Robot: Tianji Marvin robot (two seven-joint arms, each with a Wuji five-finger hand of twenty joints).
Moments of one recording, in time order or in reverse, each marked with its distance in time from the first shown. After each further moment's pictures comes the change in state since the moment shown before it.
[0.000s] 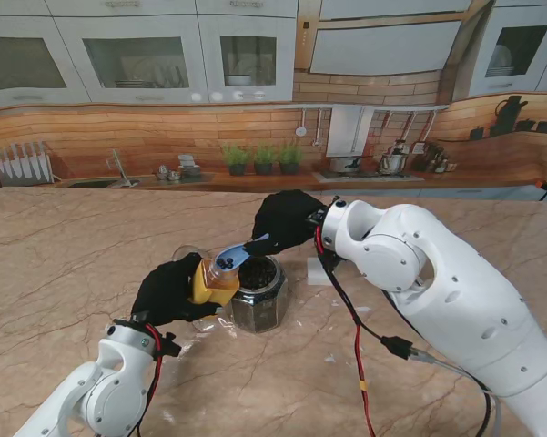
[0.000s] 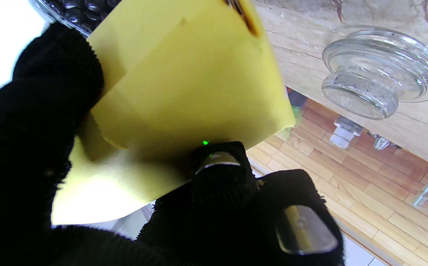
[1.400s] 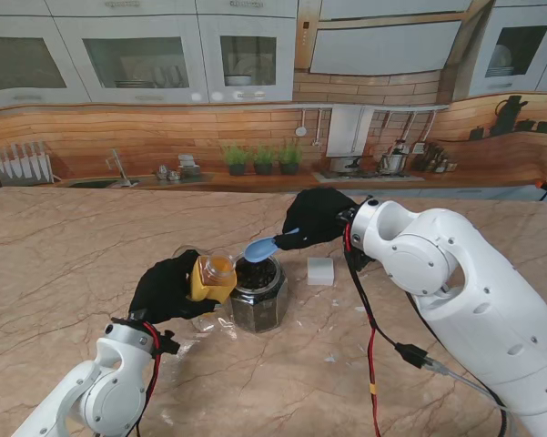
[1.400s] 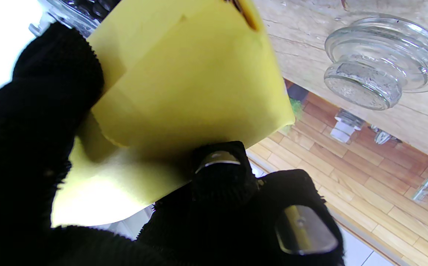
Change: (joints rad) left arm 0.001 -0.001 -0.008 -0.007 -0.003 0.000 0.009; right arm -0.119 0.013 0.169 -0.068 -0.026 0.056 0.092; left_hand 0.000 0.000 0.000 0.000 0.000 0.000 0.000 0.000 0.000 0.000 0.000 0.000 0.000 0.001 -0.003 0.000 0.000 0.001 0.000 0.000; right_hand -0.017 0.004 0.000 0.001 0.000 -0.028 -0.001 0.000 0.000 -0.022 0.000 0.000 0.000 -0.021 -0.003 -0.002 0.001 -0.028 0.000 0.000
